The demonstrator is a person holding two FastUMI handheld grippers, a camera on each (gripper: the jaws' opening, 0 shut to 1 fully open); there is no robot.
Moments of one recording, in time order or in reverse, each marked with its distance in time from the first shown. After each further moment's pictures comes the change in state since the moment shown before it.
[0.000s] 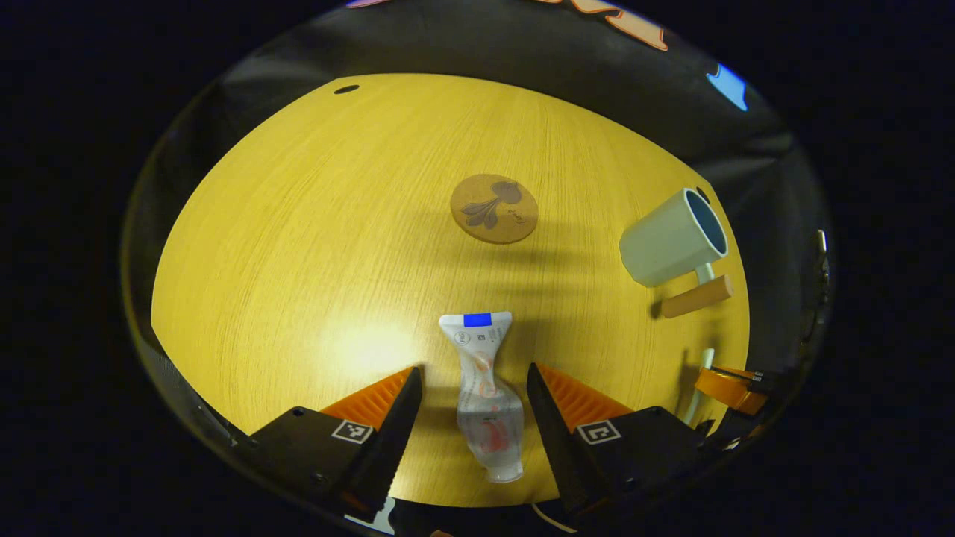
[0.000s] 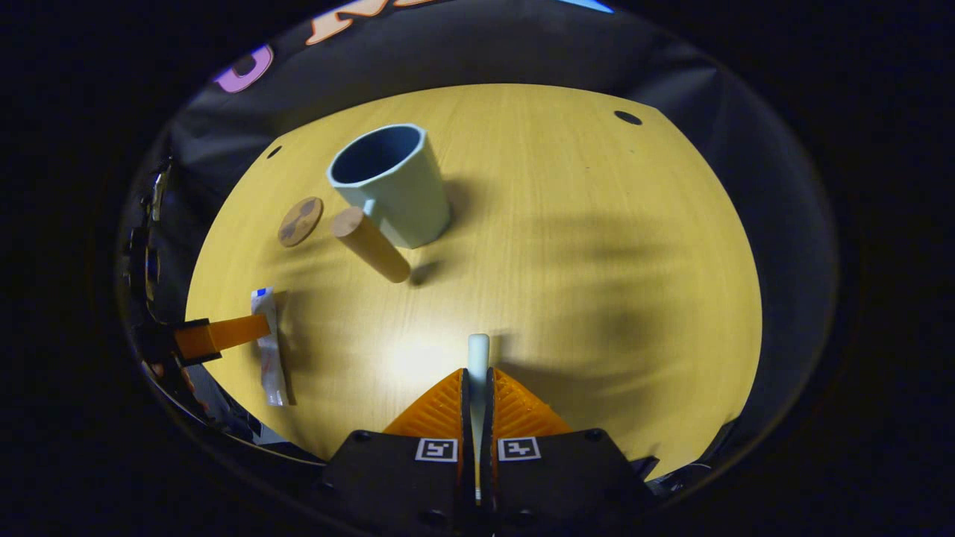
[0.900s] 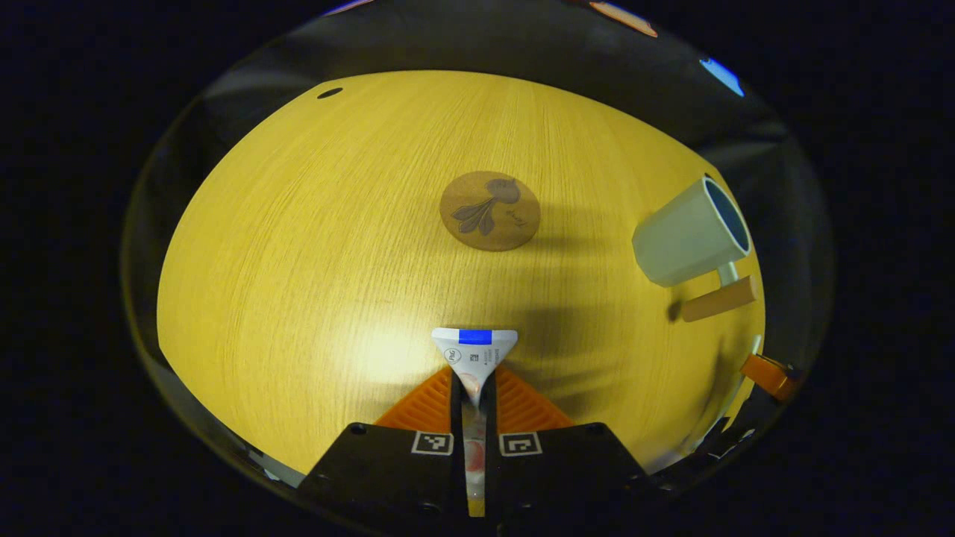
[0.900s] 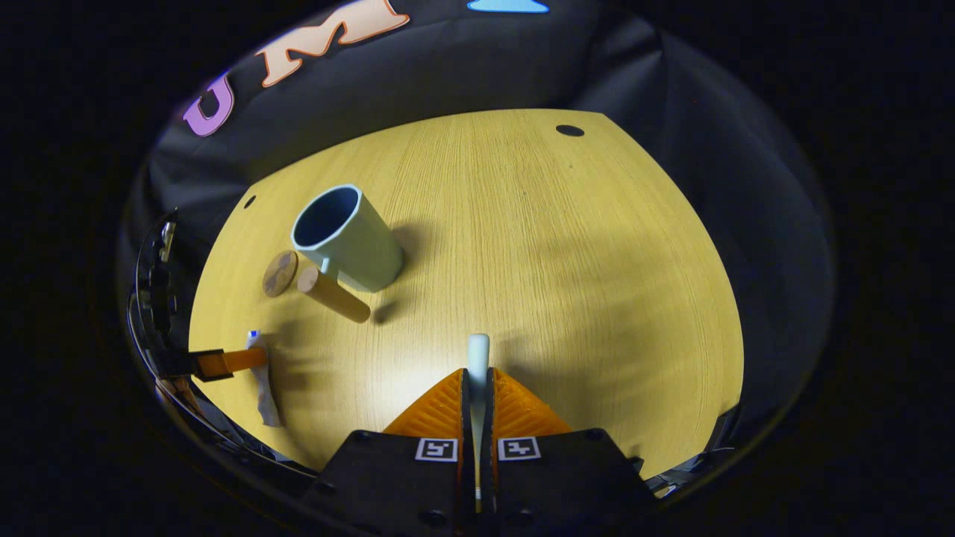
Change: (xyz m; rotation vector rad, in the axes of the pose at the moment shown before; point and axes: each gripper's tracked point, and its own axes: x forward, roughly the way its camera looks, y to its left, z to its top) left arm 0.010 0.002 0.011 -0.001 -0.028 0.016; right arm -0.022 -0.029 0.036 0.135 -0.144 -0.019
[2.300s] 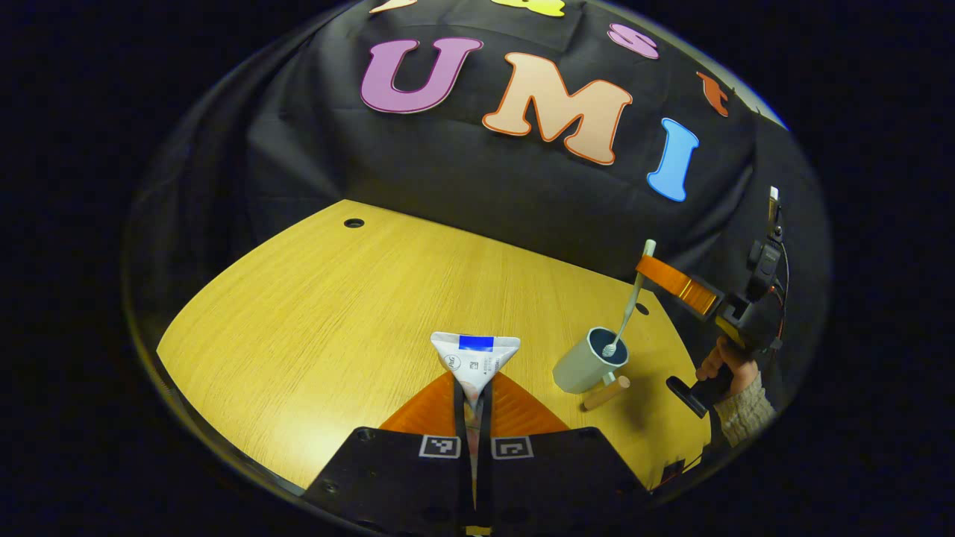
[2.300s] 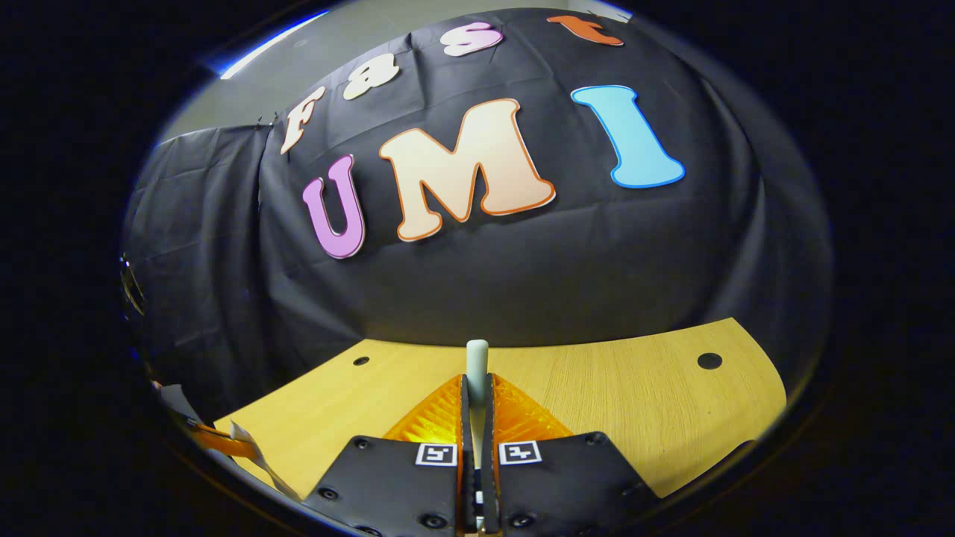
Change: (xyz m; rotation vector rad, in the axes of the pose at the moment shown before) left arm -0.142 -0.009 0.078 -0.018 -0.602 -0.109; right arm -0.026 0.173 0.222 -0.175 -0.768 0.453
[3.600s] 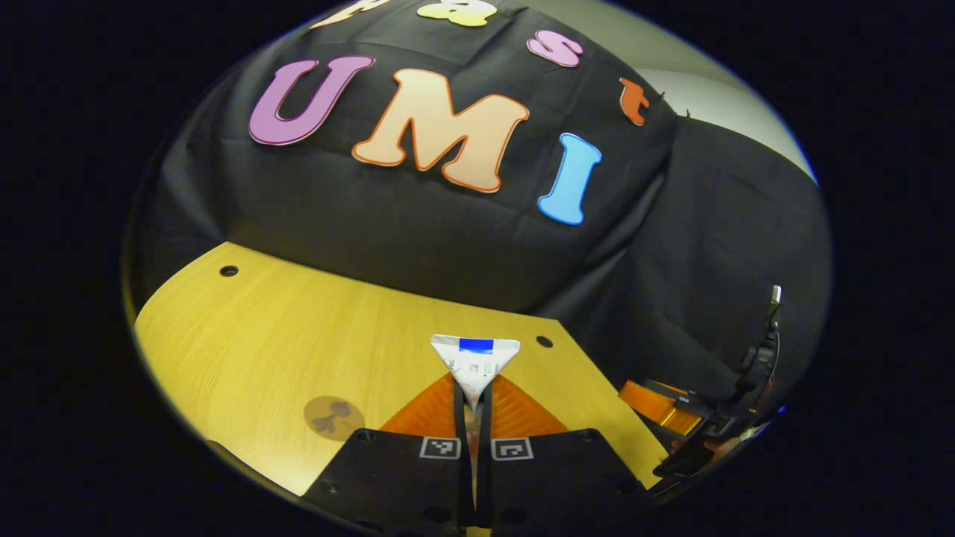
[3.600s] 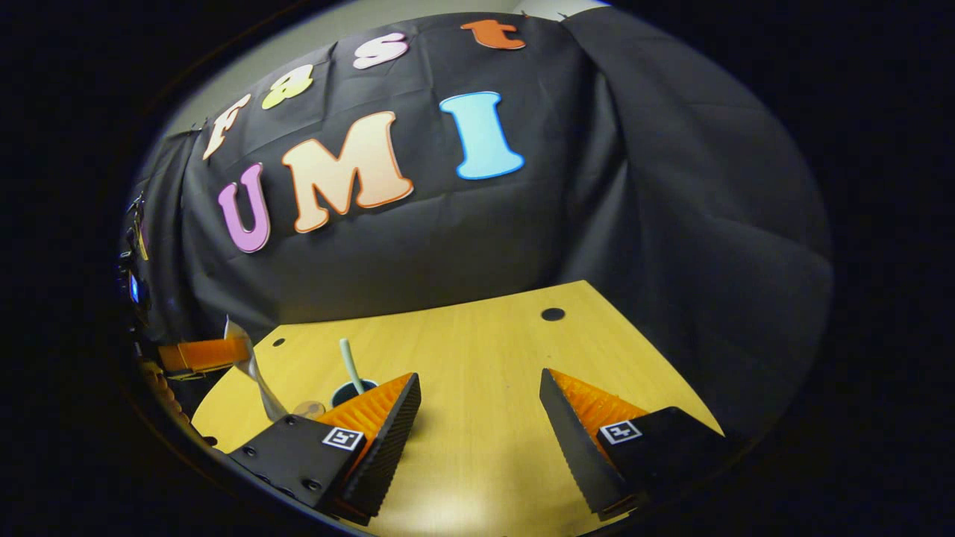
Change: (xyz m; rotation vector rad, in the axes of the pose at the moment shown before) left arm 0.045 -0.166 0.060 0.088 -0.161 -0.439; right arm -0.200 -0.150 -0.024 0.096 0.041 -0.449
